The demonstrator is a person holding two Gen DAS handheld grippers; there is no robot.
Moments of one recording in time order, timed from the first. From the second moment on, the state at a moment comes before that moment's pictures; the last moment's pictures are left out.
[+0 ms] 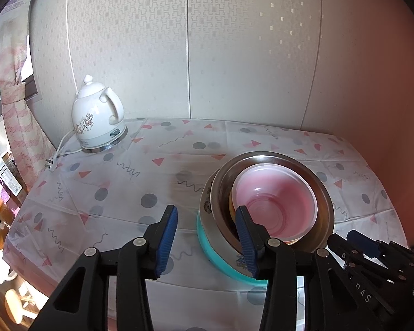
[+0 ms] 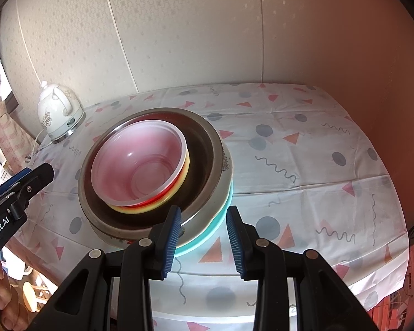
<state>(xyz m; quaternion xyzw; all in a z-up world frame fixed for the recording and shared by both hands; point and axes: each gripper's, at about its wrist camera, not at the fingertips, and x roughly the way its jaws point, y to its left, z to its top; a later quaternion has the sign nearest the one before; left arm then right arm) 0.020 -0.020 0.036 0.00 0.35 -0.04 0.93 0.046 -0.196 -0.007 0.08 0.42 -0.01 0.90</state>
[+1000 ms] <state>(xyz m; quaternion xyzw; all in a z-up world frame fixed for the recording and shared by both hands) 0.016 -0.020 0.038 0.01 0.35 -0.04 0.94 0.046 -0.195 -0.008 0.07 0.43 -0.01 0.90</state>
